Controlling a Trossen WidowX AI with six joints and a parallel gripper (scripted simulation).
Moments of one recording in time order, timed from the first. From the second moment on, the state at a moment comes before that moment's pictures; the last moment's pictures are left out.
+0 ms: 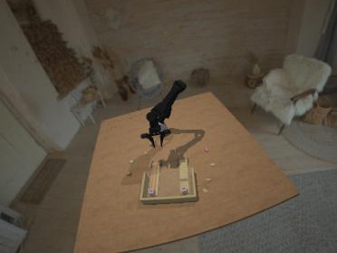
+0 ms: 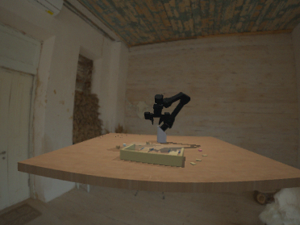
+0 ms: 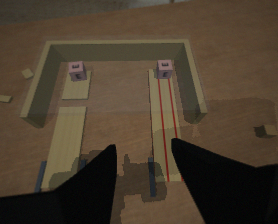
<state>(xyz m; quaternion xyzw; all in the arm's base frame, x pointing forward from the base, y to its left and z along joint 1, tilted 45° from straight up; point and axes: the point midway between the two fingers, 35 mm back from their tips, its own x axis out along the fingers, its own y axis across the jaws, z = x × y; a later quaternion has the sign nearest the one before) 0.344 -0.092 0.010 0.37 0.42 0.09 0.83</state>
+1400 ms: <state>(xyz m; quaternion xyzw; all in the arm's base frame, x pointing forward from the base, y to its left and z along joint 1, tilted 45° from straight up) 0.364 -0.059 -0.103 0.33 0.70 0.18 0.61</state>
